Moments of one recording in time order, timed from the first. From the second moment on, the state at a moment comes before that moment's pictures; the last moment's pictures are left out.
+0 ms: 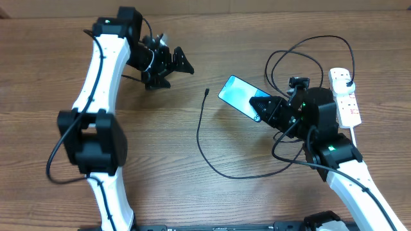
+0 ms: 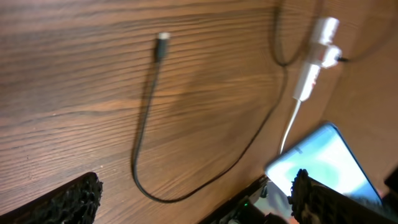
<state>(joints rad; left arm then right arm) -0.08 2.13 2.04 -1.37 0.73 -0.21 0.24 1.12 0.74 -0.17 -0.46 0.88</state>
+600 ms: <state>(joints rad) -0.08 1.80 2.05 -1.22 0.98 -0.31 0.24 1.05 0.74 0.18 -0.43 1.35</state>
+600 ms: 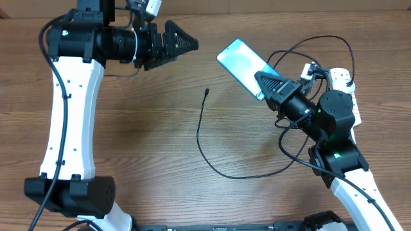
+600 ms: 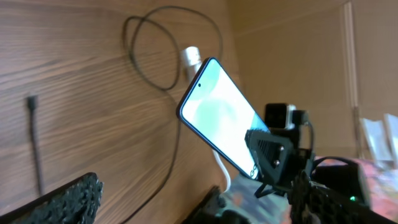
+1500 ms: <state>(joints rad) -0.12 1.82 1.54 -0.31 1.26 -0.88 0.39 1.33 0.83 0.37 -0.25 1.69</state>
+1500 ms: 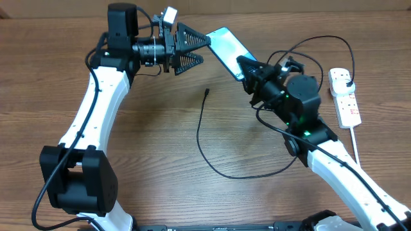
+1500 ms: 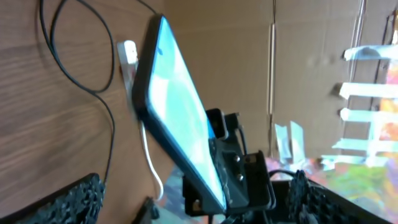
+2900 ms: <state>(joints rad) -0.21 1.82 1.50 -0.13 1.06 -1.27 0.46 1.36 0.83 0.41 -0.14 1.82</state>
